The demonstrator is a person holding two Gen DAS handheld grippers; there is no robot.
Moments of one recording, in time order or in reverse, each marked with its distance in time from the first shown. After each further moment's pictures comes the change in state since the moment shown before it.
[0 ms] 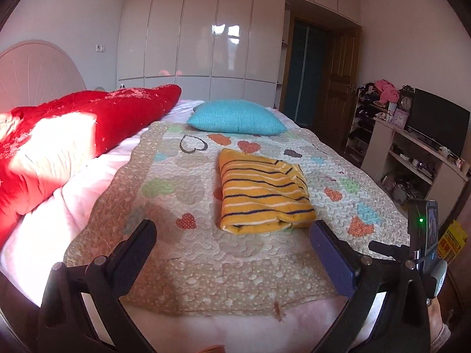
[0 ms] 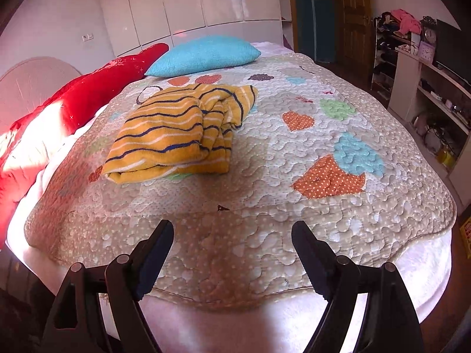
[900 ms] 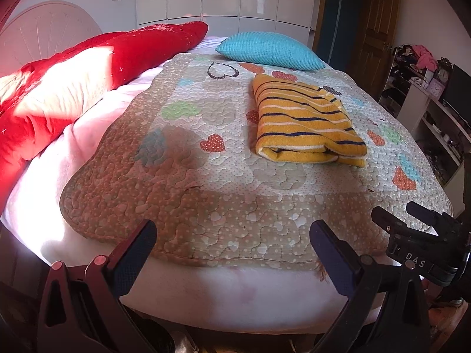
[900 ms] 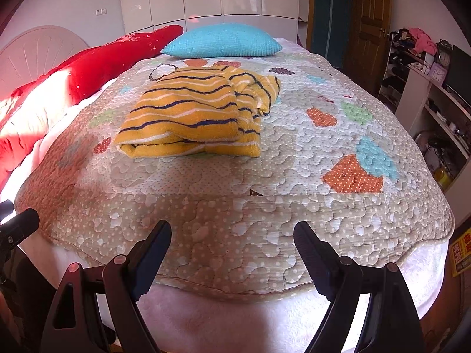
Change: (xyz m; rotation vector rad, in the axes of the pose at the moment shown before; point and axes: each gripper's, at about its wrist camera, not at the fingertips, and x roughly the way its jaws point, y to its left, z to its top) left arm 0.053 0.023 -0.049 -0.053 0.283 0.148; right arm 0.013 0.038 -0.011 -0.119 0.048 -0.031
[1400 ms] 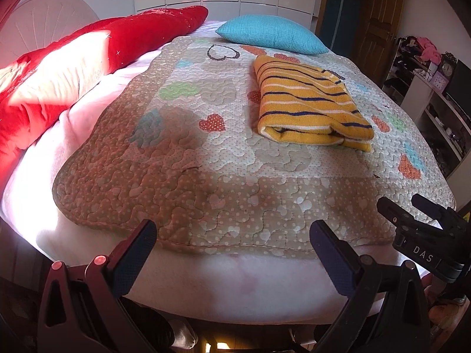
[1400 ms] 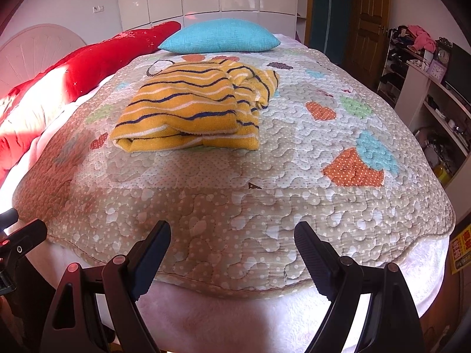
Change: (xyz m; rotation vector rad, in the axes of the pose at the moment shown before) left arm 0.015 0.001 -0.007 -0.007 0.081 0.002; right arm 0.005 -0.002 -0.004 0.003 0.020 -0.002
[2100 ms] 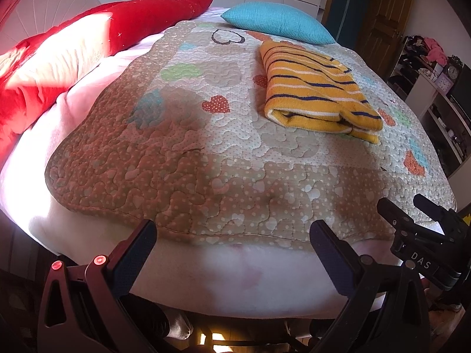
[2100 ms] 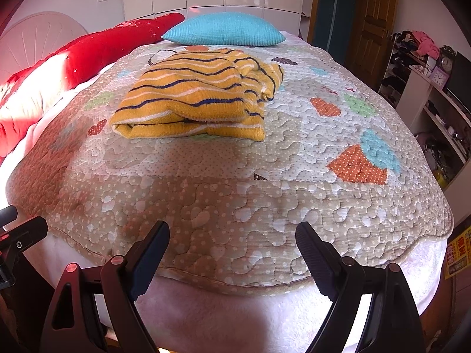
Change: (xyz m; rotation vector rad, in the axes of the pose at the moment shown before) left arm 0.013 0.007 -0.005 -0.033 0.059 -0.007; right arm 0.009 0.005 -0.006 -0.041 0.025 -0.021
